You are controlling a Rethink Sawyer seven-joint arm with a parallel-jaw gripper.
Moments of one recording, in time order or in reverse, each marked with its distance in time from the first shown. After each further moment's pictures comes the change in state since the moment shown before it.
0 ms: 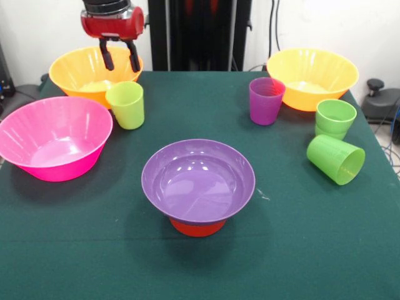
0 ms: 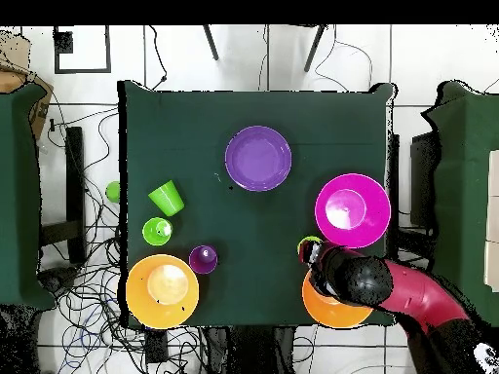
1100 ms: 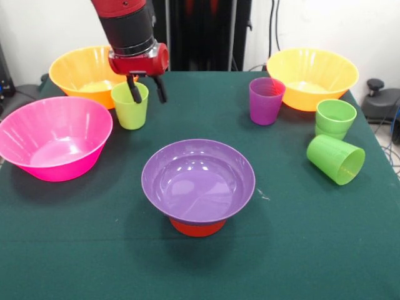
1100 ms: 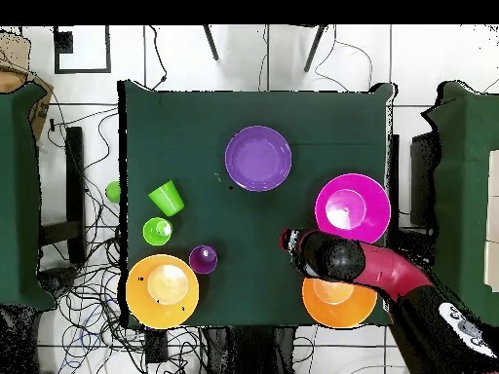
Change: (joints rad) arm 0.061 0.193 0.001 -0.095 0.001 -0.035 0.000
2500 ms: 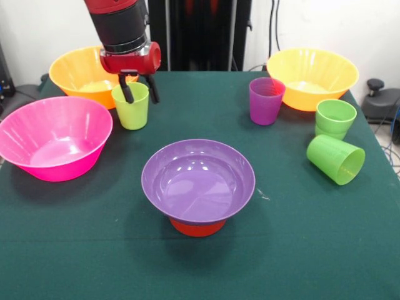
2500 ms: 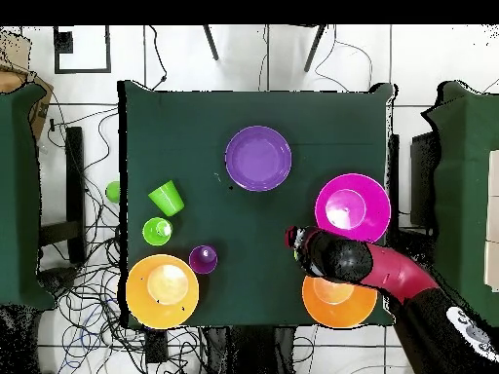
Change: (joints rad) arm -0.024 -0.013 0.010 0.000 -0.001 -0.014 0.000
